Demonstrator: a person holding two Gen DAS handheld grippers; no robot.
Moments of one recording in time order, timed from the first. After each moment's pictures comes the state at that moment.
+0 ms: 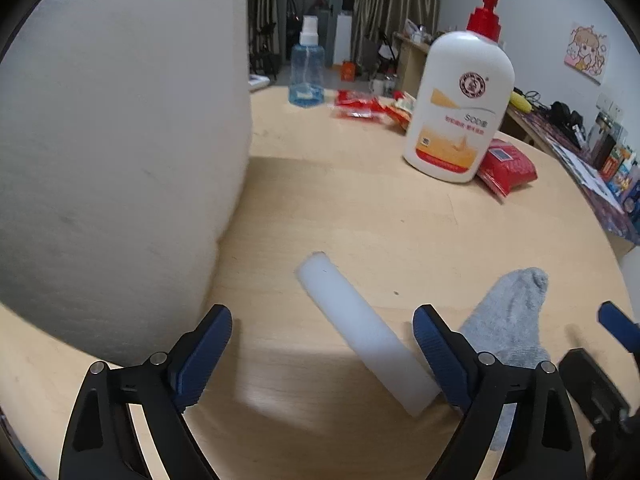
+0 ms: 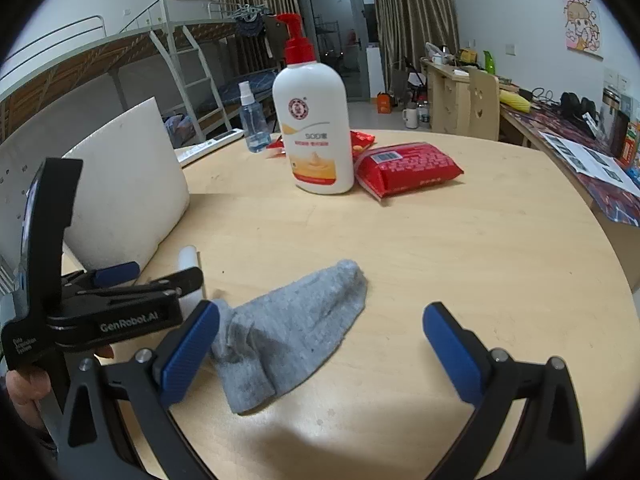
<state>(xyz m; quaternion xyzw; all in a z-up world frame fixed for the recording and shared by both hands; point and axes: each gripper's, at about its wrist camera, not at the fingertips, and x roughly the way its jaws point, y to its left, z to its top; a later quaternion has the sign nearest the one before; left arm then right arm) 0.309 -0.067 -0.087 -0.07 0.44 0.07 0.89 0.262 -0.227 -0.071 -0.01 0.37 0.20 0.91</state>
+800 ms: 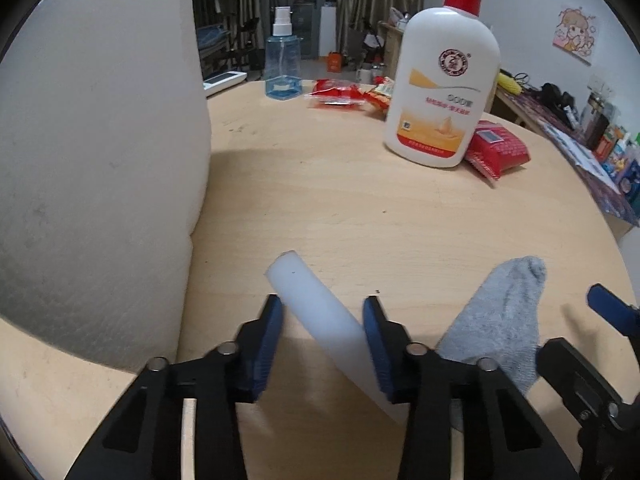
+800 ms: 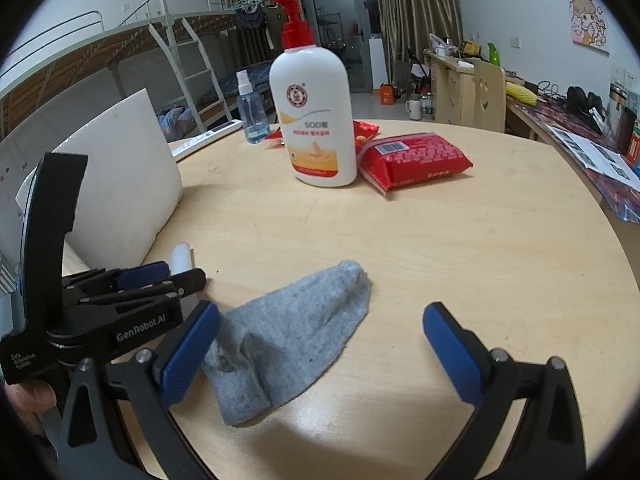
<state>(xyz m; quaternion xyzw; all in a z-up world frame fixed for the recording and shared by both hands) 0.321 -0.081 -0.093 -0.05 0.45 0.05 0.89 0.273 -0.223 -0.076 -0.01 0.38 0.20 0.90</state>
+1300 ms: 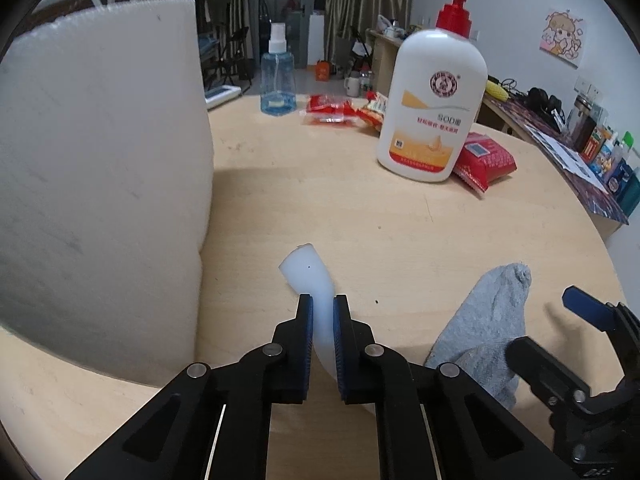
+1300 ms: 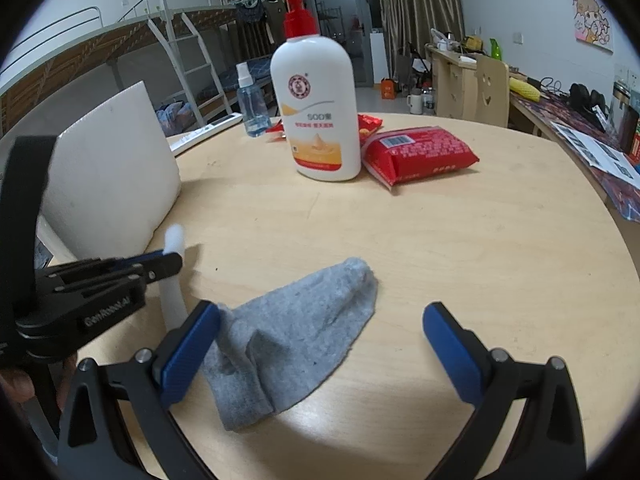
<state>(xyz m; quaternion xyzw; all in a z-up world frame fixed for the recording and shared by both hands) 0.317 -0.073 -0.080 -0.05 0.44 0.03 0.90 0.277 -0.216 -0.082 -0.01 0.40 0.20 0.90</state>
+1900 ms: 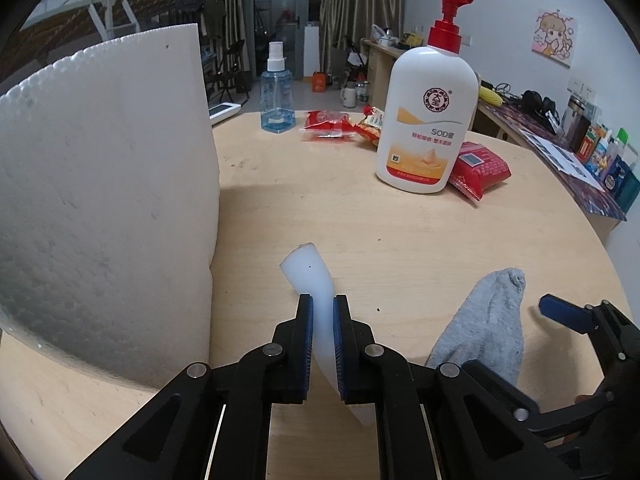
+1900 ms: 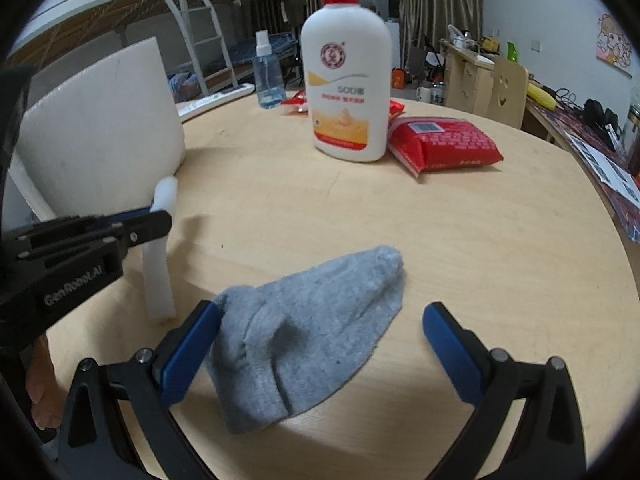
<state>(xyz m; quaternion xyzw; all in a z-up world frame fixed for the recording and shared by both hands) 0.313 -0.072 -0.072 -0.03 0.42 0.02 0.91 0.277 -0.192 -0.094 -0.07 0.42 0.21 0.88</state>
